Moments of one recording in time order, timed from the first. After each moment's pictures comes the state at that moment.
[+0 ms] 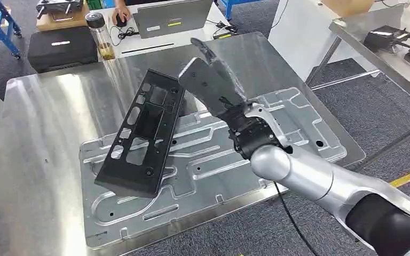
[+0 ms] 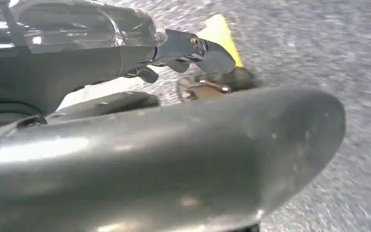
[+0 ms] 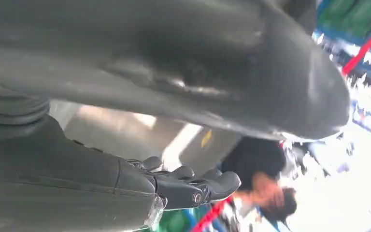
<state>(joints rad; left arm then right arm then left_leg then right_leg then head) -0.12 -0.01 -1.05 -0.21 0.99 0.08 -0.22 -0.92 -0.37 0.92 -1.67 0.14 -0.42 0.56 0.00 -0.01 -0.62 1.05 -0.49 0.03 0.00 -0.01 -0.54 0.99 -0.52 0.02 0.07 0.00</state>
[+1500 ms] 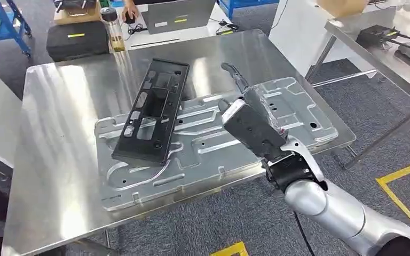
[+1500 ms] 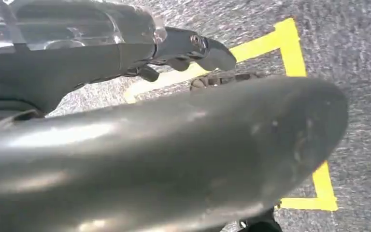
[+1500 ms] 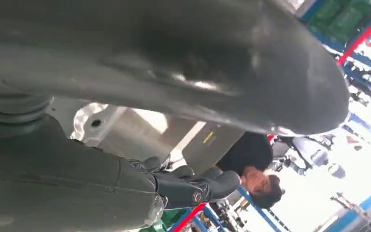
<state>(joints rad) -0.12 0.01 -1.02 -0.21 1.03 0.08 -0.12 -0.59 -0.47 0.71 -1.92 0.24 -0.31 0.47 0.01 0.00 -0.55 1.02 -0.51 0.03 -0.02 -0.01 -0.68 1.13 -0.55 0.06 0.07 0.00</state>
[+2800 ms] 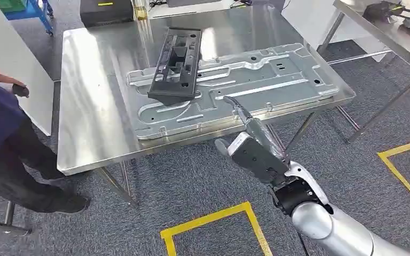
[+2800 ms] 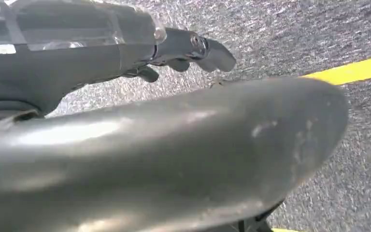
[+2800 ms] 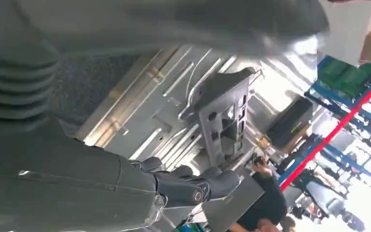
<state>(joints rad) -0.12 0.02 -1.02 -0.21 1.04 0.08 -0.10 -0.43 -0.48 0.70 -1.92 0.21 -0.26 0.38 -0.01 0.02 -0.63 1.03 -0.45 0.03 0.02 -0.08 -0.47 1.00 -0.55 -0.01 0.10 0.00</state>
